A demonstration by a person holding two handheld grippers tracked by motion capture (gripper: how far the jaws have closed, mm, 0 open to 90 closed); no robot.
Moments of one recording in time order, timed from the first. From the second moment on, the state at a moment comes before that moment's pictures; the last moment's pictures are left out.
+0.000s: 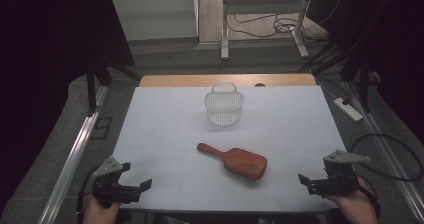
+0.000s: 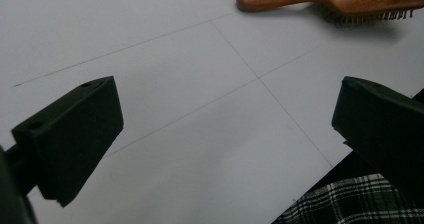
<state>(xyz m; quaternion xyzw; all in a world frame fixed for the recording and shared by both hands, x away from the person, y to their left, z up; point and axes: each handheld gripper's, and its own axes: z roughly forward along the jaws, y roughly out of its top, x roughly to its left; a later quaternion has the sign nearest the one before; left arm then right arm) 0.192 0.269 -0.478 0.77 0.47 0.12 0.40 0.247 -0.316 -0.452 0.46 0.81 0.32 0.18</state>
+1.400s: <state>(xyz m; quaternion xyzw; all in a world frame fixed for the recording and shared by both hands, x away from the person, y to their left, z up) 0.193 0.269 -0.478 0.78 0.47 0.12 0.40 0.277 -0.266 -0.440 0.37 0.85 0.35 0.11</state>
